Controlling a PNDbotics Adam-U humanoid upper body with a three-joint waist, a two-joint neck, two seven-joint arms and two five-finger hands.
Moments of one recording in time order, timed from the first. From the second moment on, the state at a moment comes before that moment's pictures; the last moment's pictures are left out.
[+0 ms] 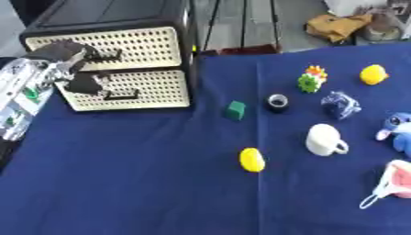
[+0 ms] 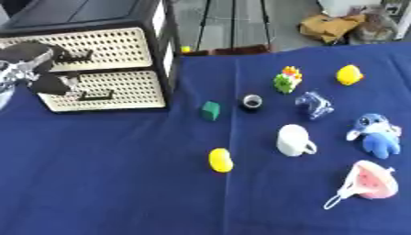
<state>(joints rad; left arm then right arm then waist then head) -0.95 0.77 -0.18 -1.28 -0.88 0.27 -0.54 -0.40 -0.36 0.00 -1.98 0.47 -0.51 -0.69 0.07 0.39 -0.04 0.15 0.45</state>
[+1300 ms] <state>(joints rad) -0.82 0.84 -0.21 -1.56 -0.90 0.34 -0.67 -0.40 -0.36 -0.01 -1.98 0.47 -0.50 -0.70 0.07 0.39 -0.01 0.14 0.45</state>
